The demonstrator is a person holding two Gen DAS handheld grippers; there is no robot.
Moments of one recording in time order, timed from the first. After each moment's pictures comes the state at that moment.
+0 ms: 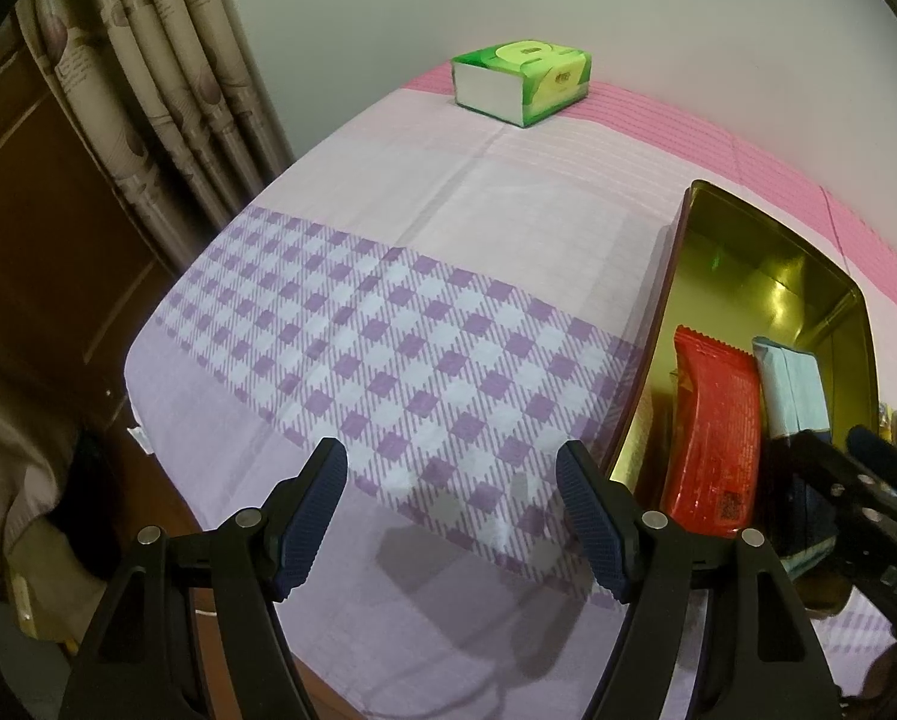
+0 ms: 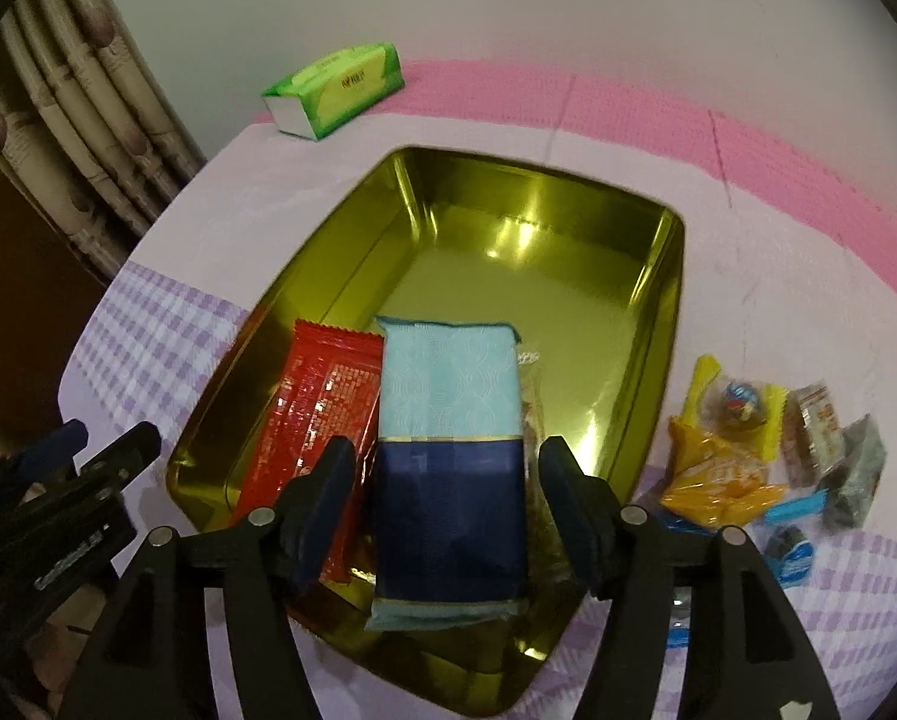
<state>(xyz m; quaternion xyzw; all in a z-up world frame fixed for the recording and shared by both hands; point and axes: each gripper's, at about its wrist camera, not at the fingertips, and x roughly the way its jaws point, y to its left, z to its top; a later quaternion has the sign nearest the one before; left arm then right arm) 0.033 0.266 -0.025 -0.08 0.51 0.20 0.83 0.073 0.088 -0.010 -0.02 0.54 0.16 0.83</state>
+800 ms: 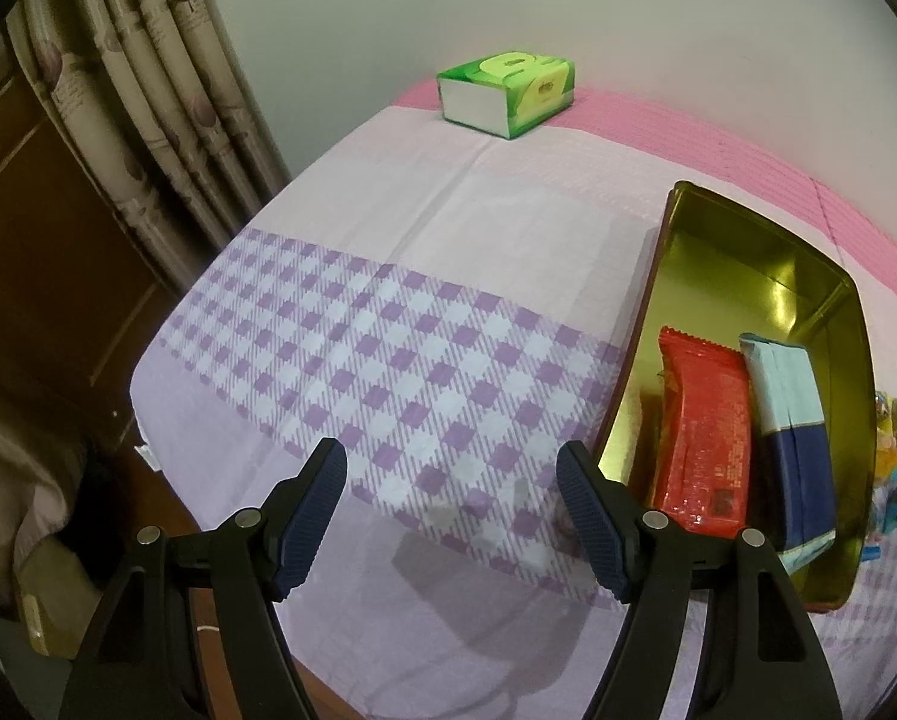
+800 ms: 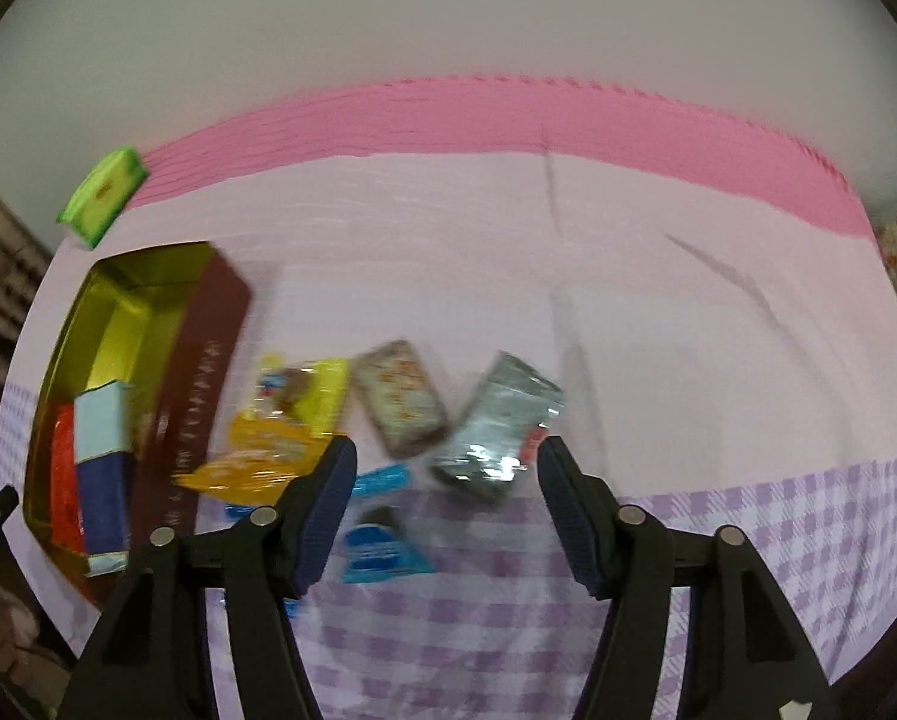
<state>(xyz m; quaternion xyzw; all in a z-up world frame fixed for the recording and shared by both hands) 0.034 0.259 -0.020 -0.05 0.50 0.19 0.84 0.091 -0.115 -0.006 0.05 0.56 -0.02 0.83</state>
